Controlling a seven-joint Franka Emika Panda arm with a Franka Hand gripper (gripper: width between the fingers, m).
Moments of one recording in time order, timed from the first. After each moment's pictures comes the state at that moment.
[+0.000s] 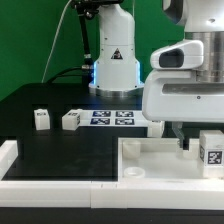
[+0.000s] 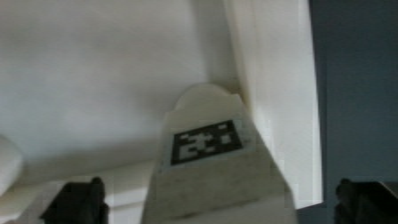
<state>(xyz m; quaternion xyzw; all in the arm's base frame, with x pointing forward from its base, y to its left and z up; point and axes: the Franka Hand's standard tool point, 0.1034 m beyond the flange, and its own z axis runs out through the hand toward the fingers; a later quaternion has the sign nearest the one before) 0.637 0.117 0.069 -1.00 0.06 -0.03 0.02</state>
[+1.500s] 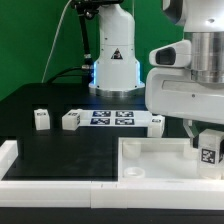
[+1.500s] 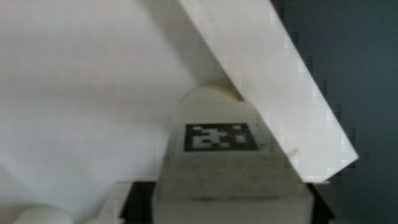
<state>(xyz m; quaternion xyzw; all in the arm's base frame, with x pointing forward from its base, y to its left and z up) 0.635 0.119 0.068 -0.94 0.35 -0.02 0.03</state>
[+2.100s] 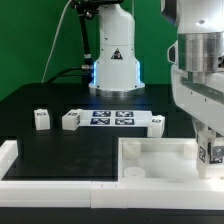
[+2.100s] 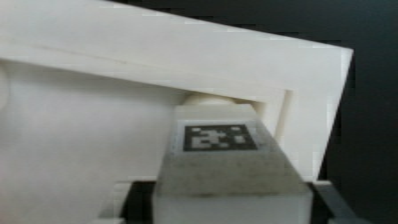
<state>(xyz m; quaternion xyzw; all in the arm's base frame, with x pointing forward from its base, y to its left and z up) 0.634 0.117 0.067 -0.72 0.69 0.00 0.05</state>
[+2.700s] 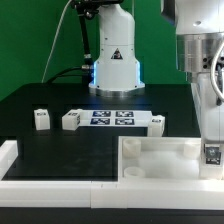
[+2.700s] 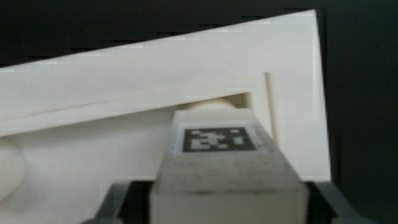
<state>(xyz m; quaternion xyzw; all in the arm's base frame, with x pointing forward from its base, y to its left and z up) 0.635 0.118 0.067 -0.65 0.76 0.01 0.05</state>
